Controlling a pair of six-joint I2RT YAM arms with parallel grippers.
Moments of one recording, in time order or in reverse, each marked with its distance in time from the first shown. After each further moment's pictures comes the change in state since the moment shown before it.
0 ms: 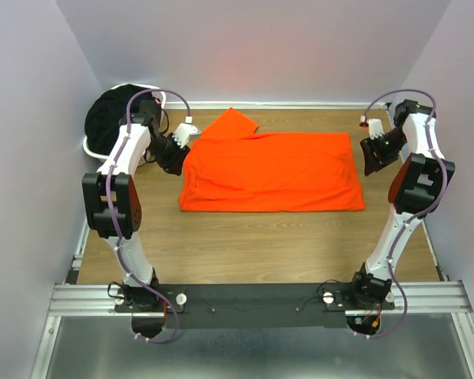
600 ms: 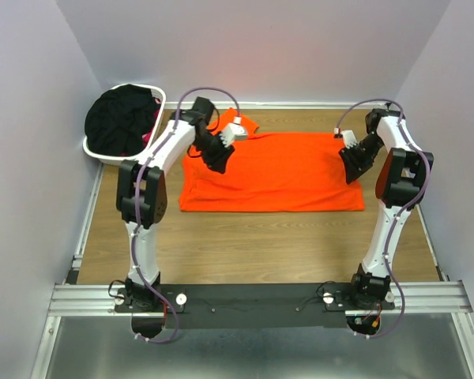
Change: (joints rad) left arm -0.259 0.171 0.197 0.048 0.082 -0.098; right arm 0.129 0.103 -0.001 -0.009 -0.022 -0.038
